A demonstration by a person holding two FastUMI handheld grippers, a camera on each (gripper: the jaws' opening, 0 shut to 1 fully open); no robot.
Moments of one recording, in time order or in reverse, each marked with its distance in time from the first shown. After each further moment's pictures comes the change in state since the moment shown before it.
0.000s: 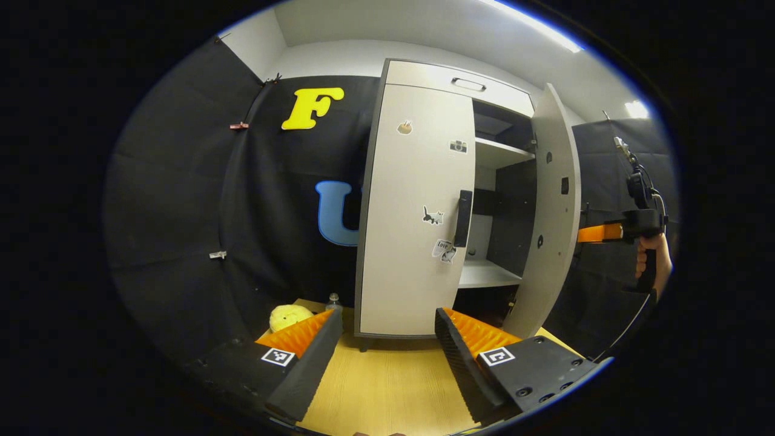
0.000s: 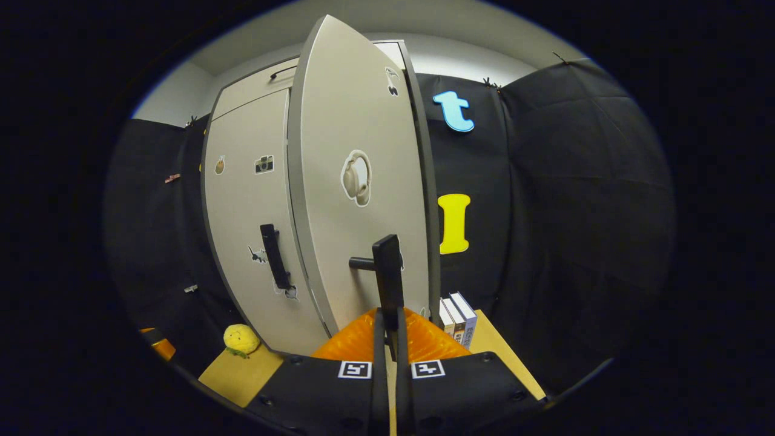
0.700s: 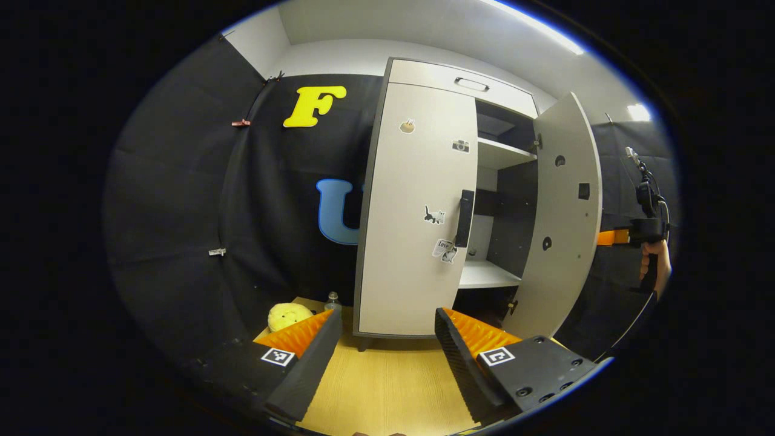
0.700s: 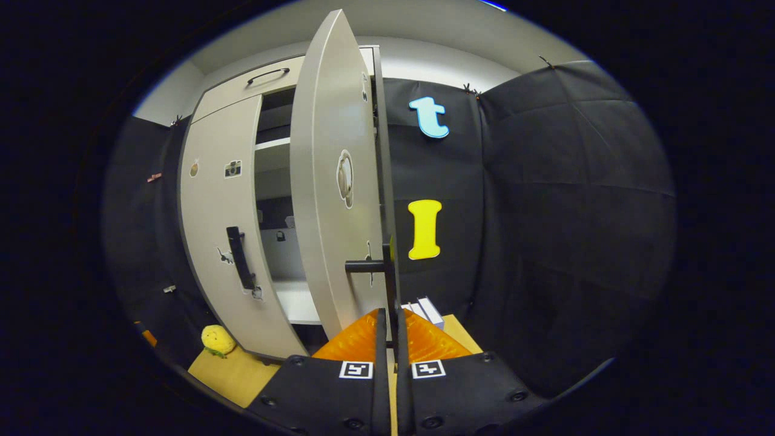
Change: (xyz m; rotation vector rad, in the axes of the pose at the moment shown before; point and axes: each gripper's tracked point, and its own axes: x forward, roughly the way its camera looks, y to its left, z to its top) left arm 0.000 -0.002 0.001 0.003 -0.005 0.007; right arm 0.006 -0.045 0.010 -0.050 -0.052 -0.136
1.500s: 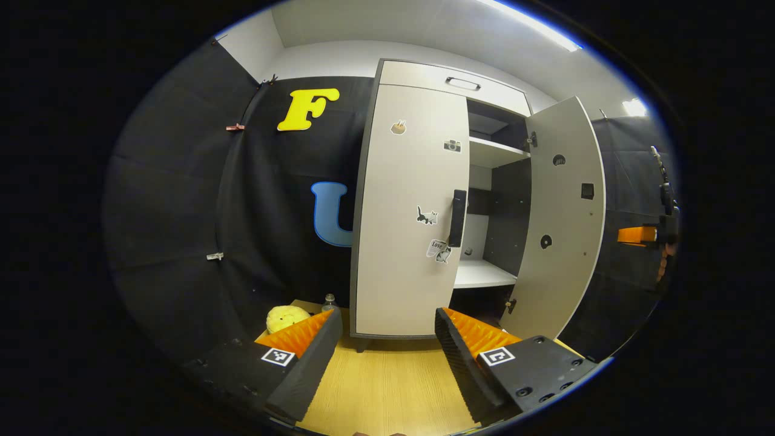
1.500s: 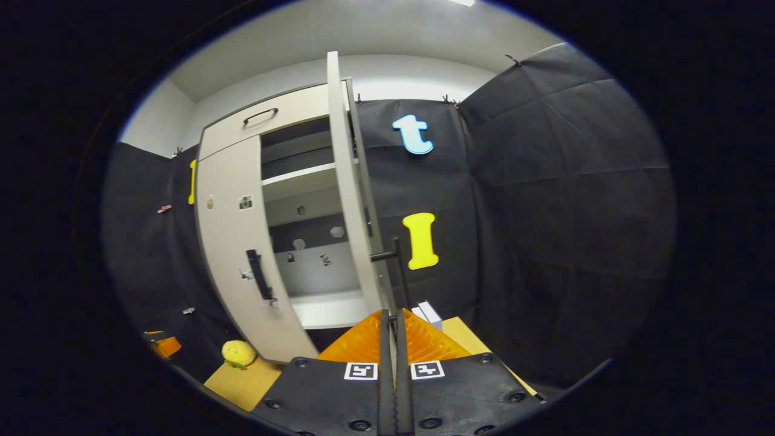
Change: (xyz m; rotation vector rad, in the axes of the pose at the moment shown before) left arm -0.001 -0.012 0.001 0.016 -0.005 -0.024; right arm -0.094 0.008 -0.002 0.139 -0.048 0.117
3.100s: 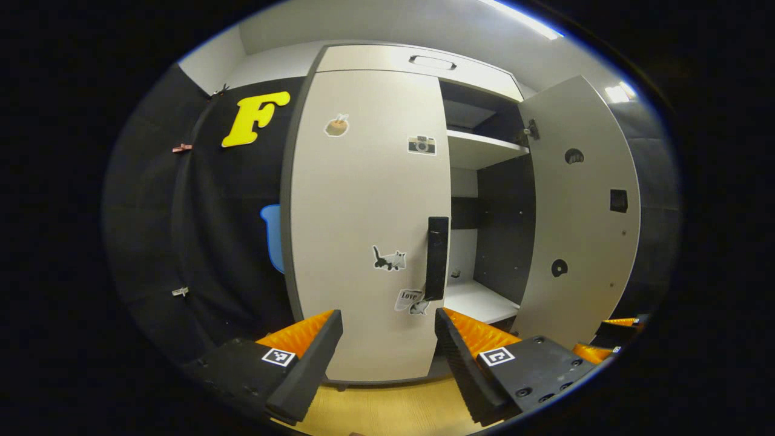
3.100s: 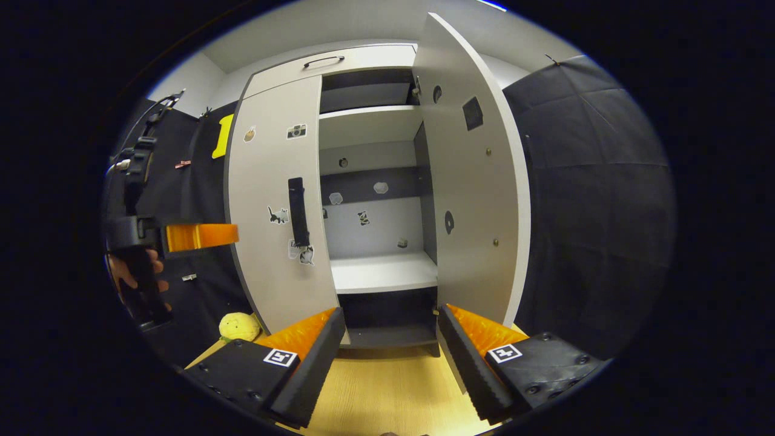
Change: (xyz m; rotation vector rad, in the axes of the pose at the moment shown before) left arm 0.175 -0.080 0.079 0.104 -0.022 -0.083; right arm 0.053 0.087 -0.136 -0.100 0.060 0.038
